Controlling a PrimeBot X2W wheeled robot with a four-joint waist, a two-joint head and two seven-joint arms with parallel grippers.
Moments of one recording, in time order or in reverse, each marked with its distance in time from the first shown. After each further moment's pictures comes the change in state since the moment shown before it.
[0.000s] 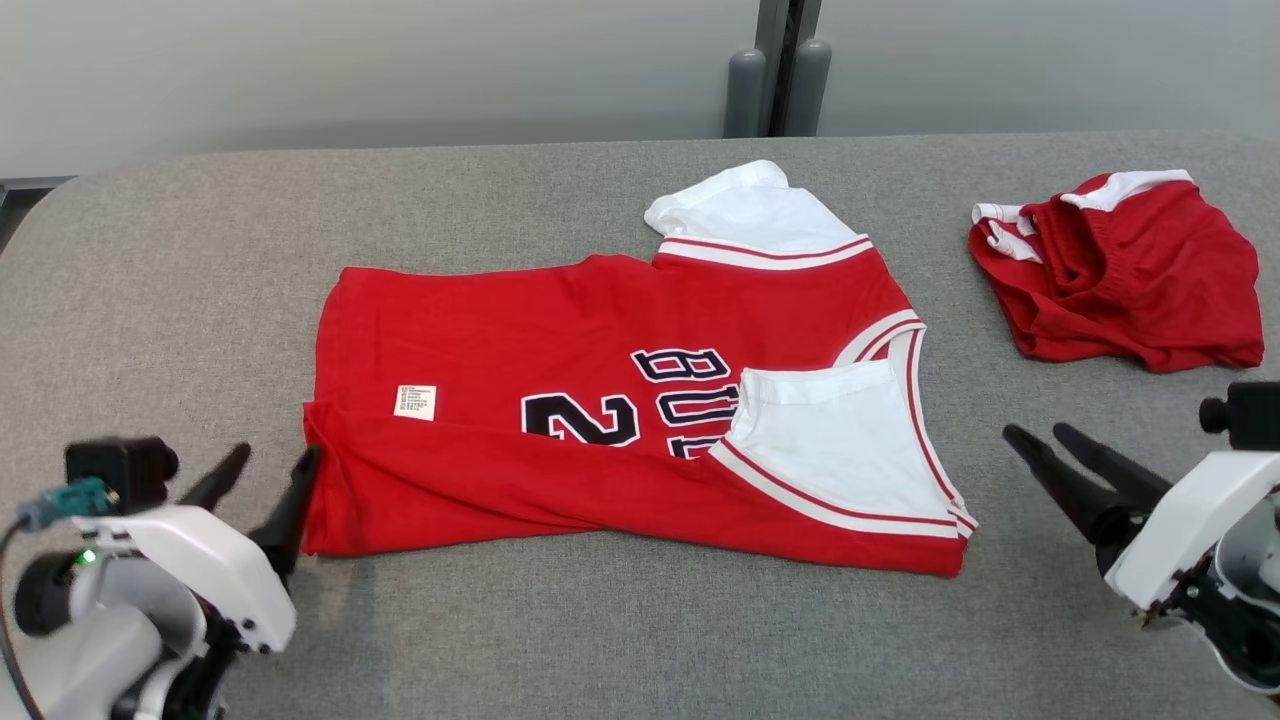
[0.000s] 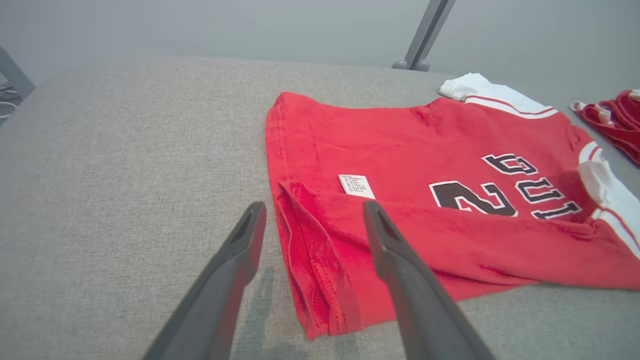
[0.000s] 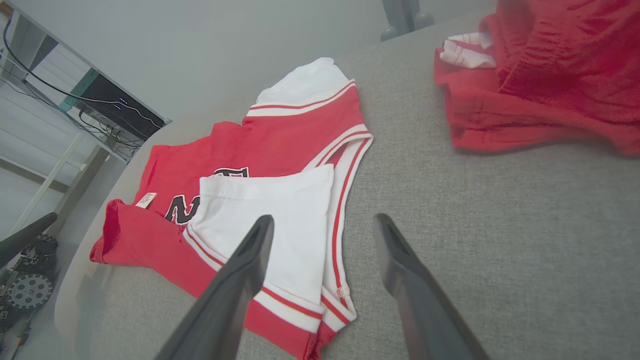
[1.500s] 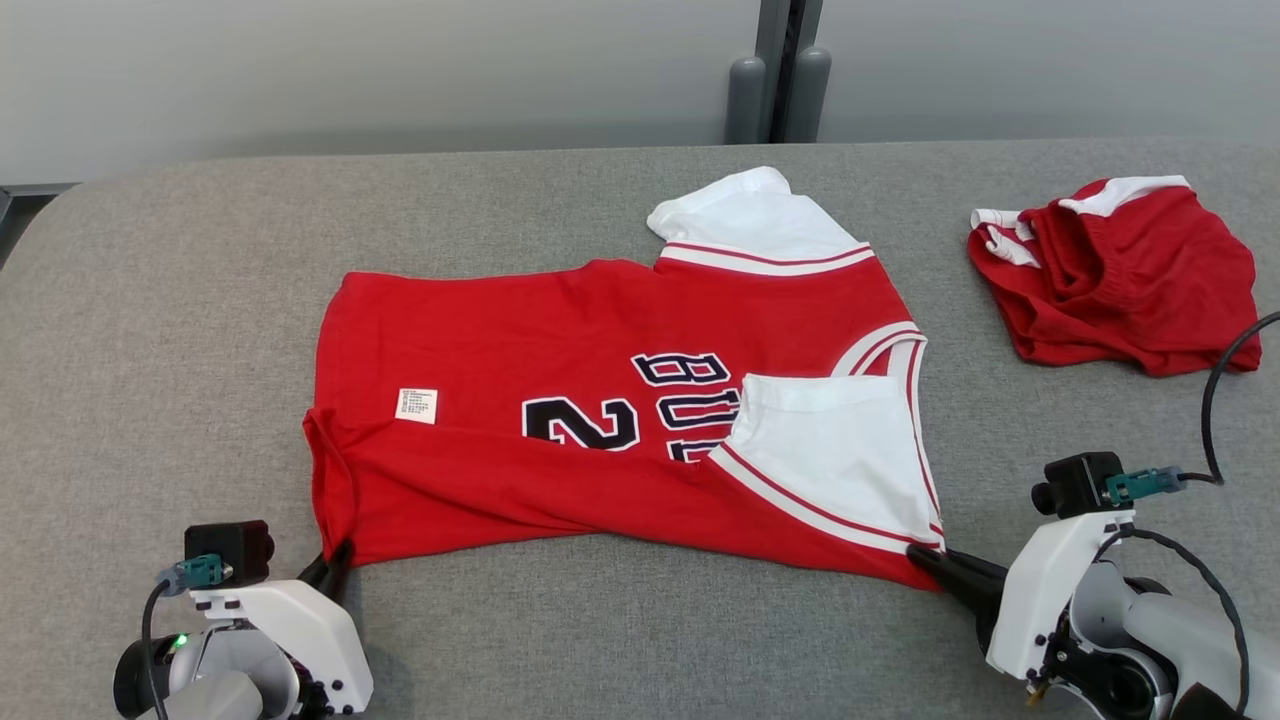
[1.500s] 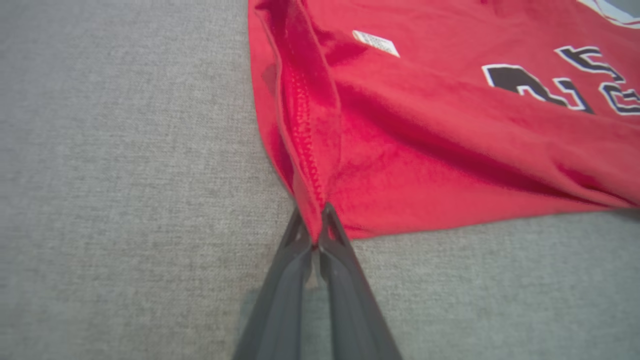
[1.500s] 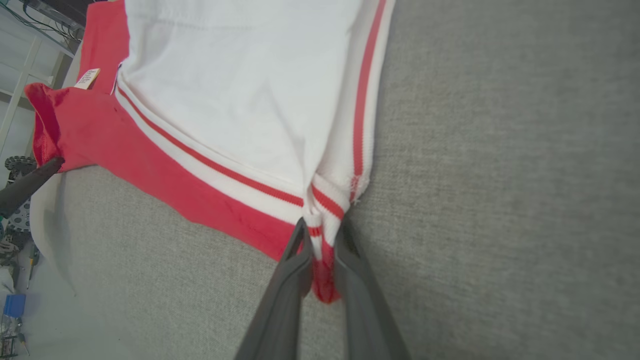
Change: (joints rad) left arm 0.097 -0.262 -0.016 0.312 0.035 0.014 -0.012; right arm 0.041 0.251 0.059 0.244 -0.078 0.000 0.208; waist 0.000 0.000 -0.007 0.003
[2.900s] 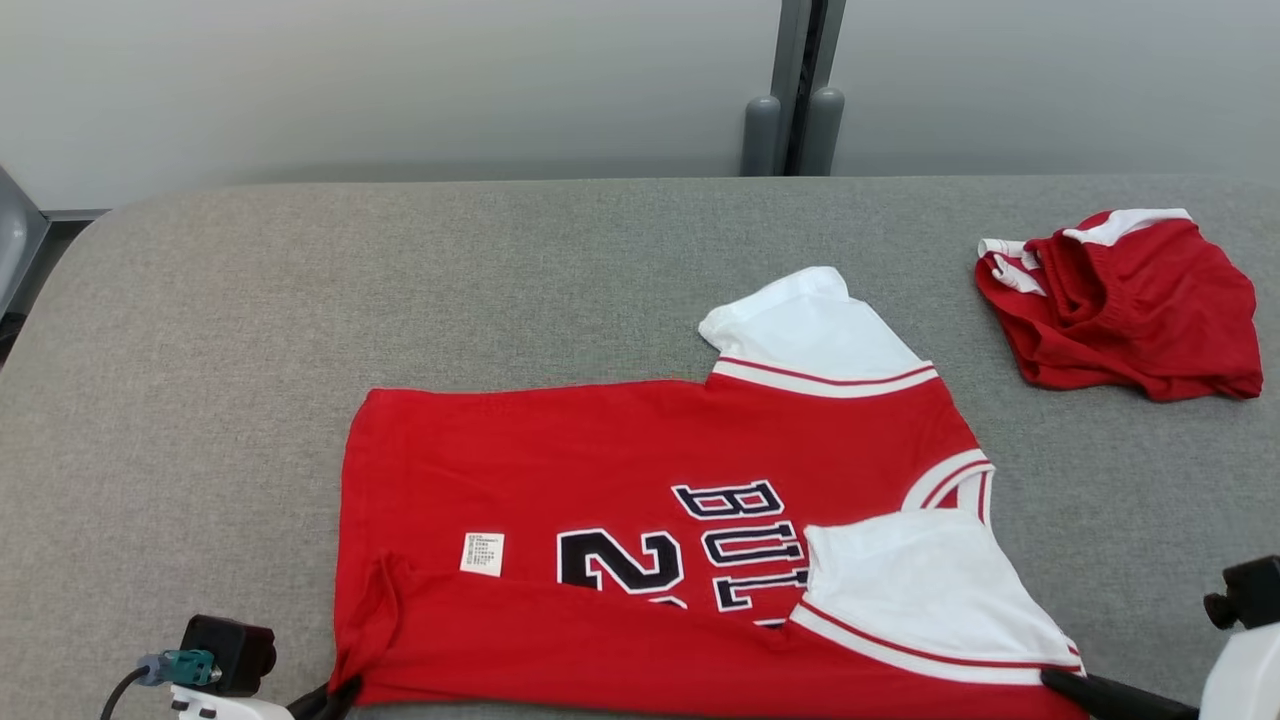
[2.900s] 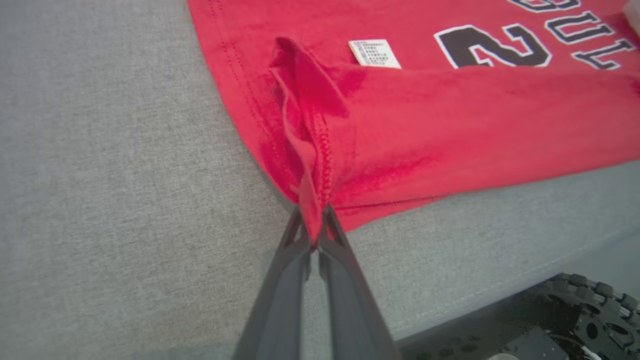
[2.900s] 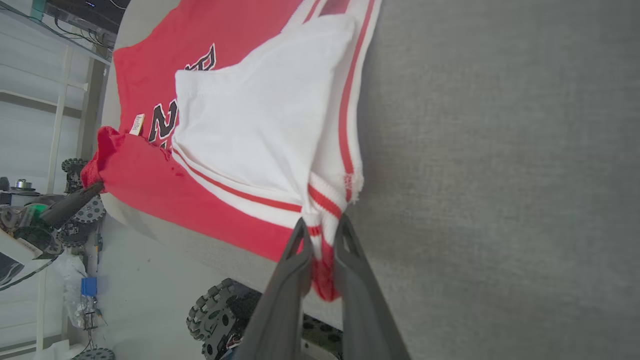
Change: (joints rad) left arm 0.111 0.334 -0.107 -0.510 0.071 0.031 0.171; right arm 0.206 -0.433 -0.029 -0.464 0.206 0.000 0.021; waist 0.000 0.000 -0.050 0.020
